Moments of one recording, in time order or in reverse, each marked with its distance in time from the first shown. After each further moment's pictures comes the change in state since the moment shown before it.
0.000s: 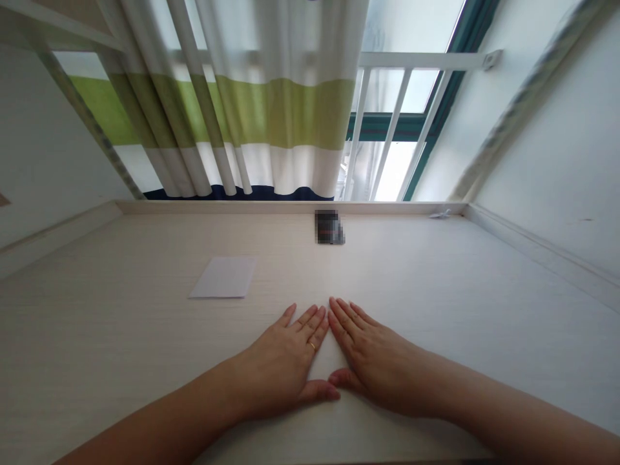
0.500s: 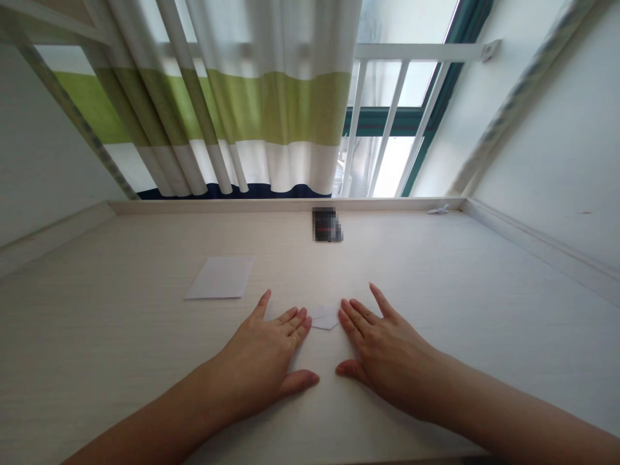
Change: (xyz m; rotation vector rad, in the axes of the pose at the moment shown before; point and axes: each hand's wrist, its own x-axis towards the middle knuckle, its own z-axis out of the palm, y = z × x) left_hand -0.012 -0.008 -0.012 0.017 -0.022 -0.155; right_hand -0.003 0.001 0.008 -0.281 0.170 0.059
